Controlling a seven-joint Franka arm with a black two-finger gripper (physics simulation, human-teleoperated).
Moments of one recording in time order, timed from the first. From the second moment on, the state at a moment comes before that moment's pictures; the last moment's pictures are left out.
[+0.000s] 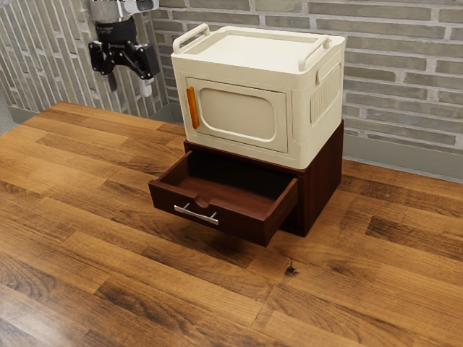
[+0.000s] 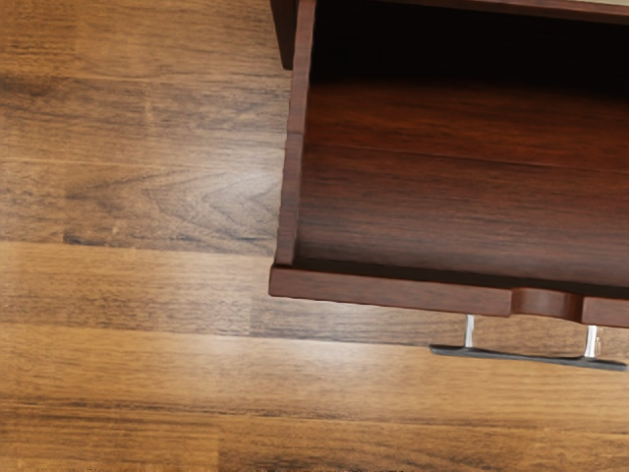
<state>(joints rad) 0.08 0.25 -0.05 -1.11 0.01 1.31 -0.03</state>
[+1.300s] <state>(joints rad) 0.06 -0.48 -0.26 -2.51 -0.08 1.99 -0.12</state>
